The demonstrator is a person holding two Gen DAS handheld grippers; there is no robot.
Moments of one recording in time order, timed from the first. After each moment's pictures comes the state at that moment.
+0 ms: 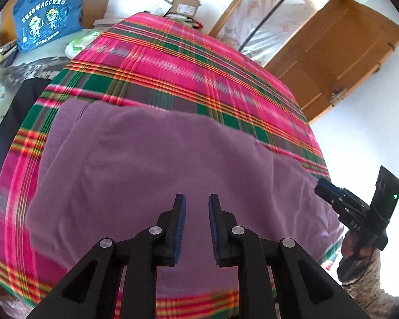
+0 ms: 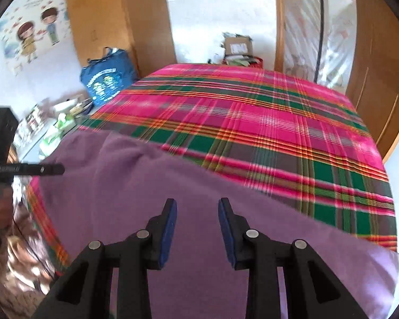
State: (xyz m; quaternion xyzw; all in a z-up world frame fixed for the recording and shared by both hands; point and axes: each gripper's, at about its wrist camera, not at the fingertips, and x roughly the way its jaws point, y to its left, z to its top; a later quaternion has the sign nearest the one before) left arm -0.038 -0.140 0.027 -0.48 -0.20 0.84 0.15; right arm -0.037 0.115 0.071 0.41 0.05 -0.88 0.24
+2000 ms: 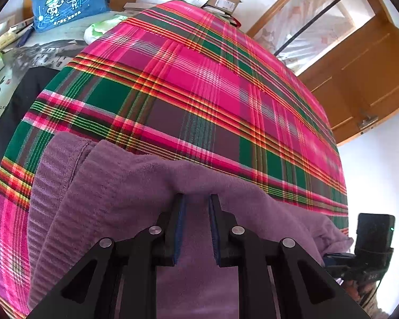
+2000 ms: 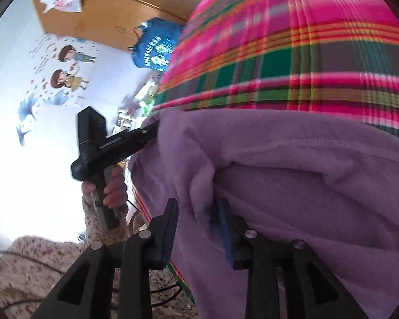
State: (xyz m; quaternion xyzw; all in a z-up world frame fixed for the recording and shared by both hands) left arm -0.105 -0.160 0.002 -0.51 -0.24 0.82 0.08; right arm -0.107 0.101 0.010 0.61 -0.21 -0.63 0.44
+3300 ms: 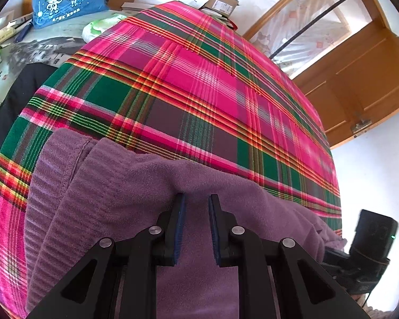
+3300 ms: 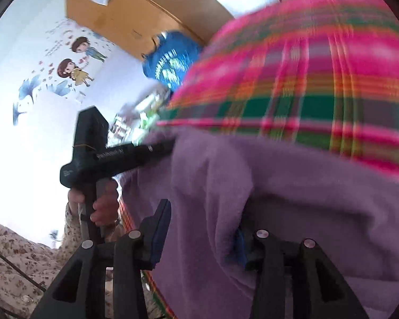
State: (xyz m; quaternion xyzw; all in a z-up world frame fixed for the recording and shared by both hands) left arm -0.103 -0.165 -0.002 -0.50 -0.25 0.82 0.09; right arm -0.102 0.063 0.023 0.53 -0.17 -0.70 0.45
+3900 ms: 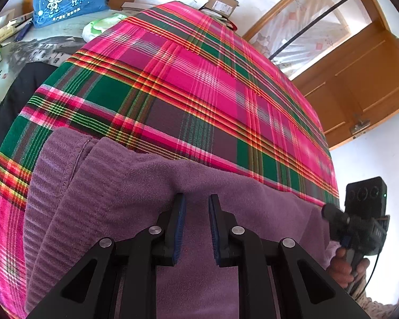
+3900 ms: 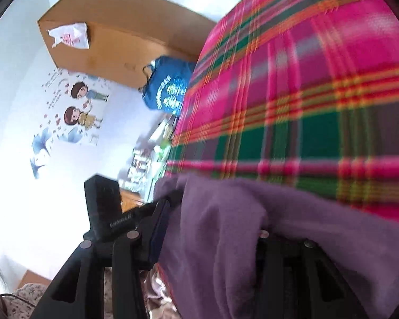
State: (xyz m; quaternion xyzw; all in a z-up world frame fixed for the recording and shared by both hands) left arm -0.105 -0.166 -0.003 -0.50 -0.26 0.82 0.09; right arm -0.148 0.068 0.009 0.52 -0.30 -0.67 0.43
